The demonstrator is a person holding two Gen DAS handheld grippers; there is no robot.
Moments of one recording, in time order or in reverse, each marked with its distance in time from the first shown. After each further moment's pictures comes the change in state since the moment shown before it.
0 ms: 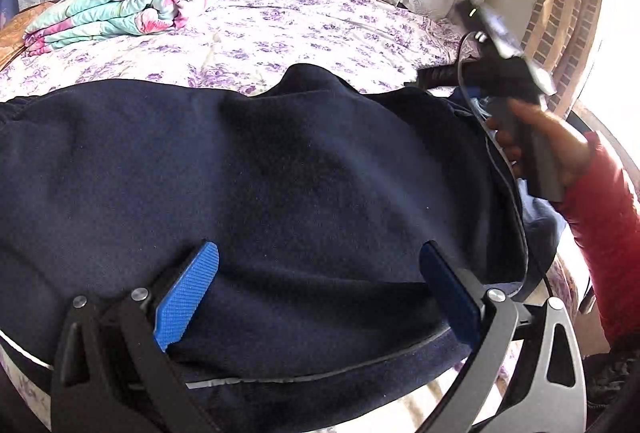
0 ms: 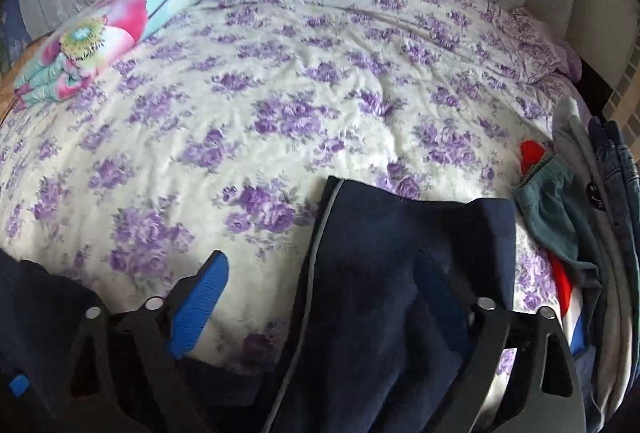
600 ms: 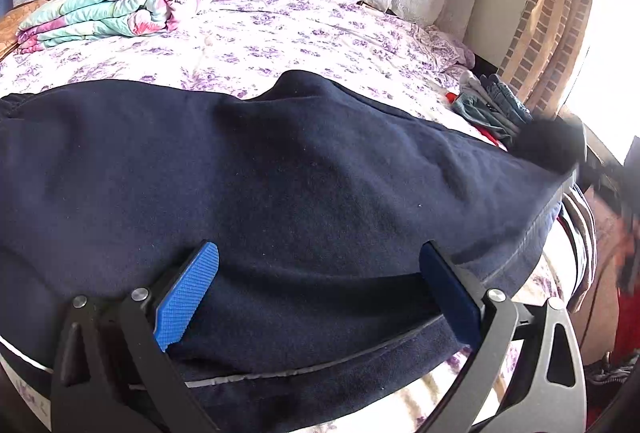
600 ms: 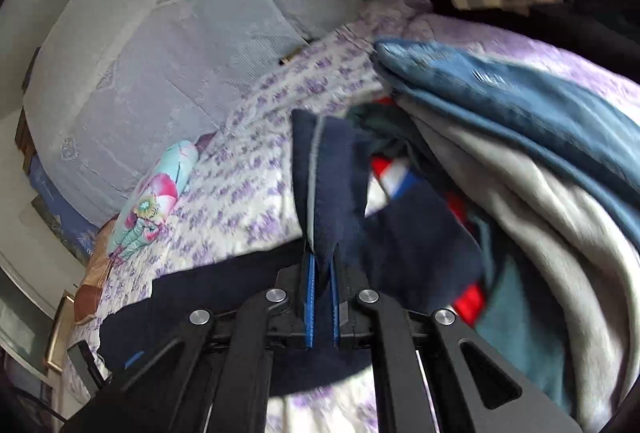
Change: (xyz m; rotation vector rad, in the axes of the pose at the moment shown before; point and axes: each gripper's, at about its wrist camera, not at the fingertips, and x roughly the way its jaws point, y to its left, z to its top) left arm -0.004 0.002 -0.001 -0.001 -0.016 -0.051; right arm -0.170 -0.228 -0.220 0.564 -0.292 0.319
